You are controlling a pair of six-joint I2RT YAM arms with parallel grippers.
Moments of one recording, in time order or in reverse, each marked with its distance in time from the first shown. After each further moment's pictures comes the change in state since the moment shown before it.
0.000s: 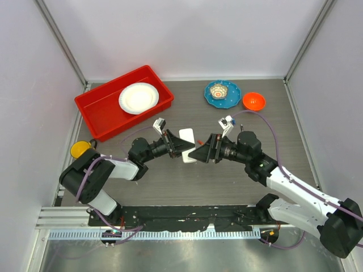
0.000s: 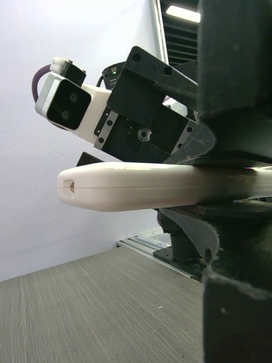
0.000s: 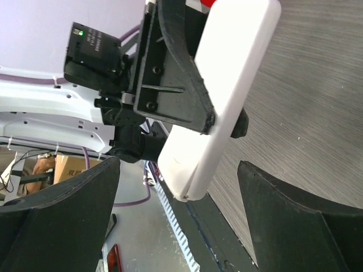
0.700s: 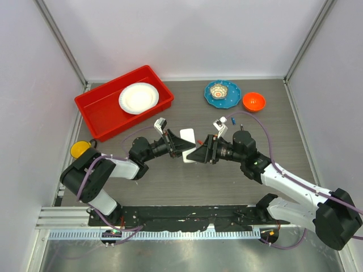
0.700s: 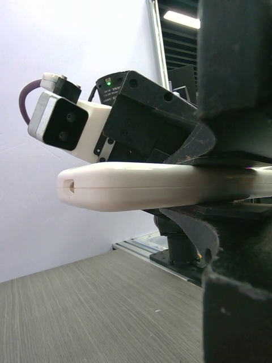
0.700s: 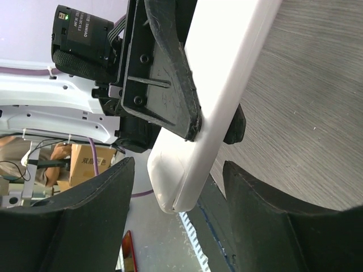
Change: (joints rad) left arm 0.000 0.016 0.016 0.000 0.024 -0.018; right arm -0.002 0.107 -0.020 0.085 -0.085 0.042
